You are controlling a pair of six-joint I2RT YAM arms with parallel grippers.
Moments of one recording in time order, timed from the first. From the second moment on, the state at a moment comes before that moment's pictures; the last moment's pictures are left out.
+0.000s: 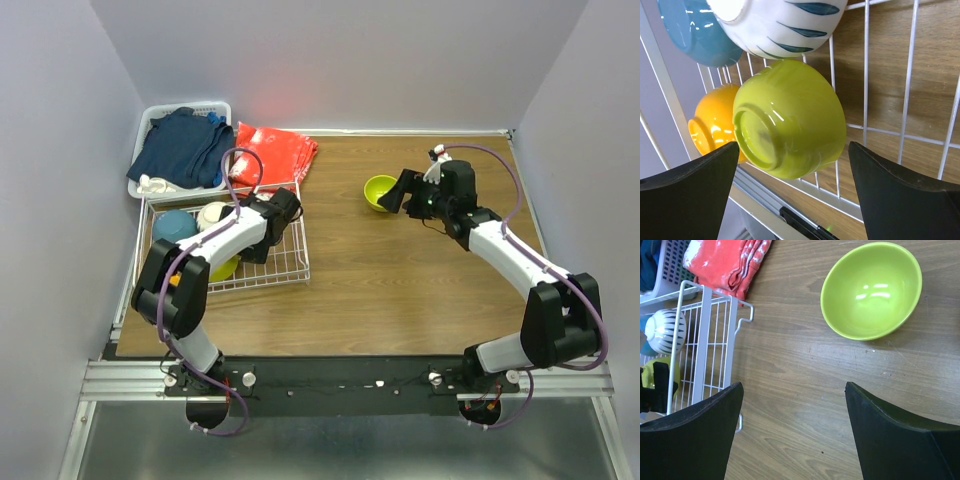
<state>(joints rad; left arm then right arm) -0.50 1.66 1.17 -1.00 -0.76 -0.36 0.26 1.43 0.96 -0.04 -0.30 0.47</state>
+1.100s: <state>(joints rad) -0.59 1.79 1.16 -1.07 -0.90 -0.42 0.26 1.43 0.96 -0.02 -0.30 0.47</state>
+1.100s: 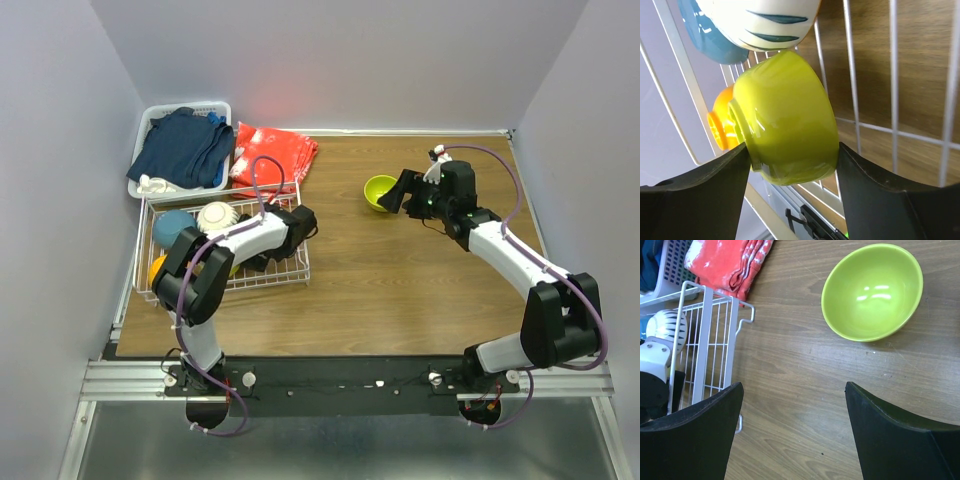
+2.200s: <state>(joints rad) -0.64 1.59 1.34 -1.10 -0.77 -0.38 0.26 1.45 0.96 0.00 -0.40 0.46</state>
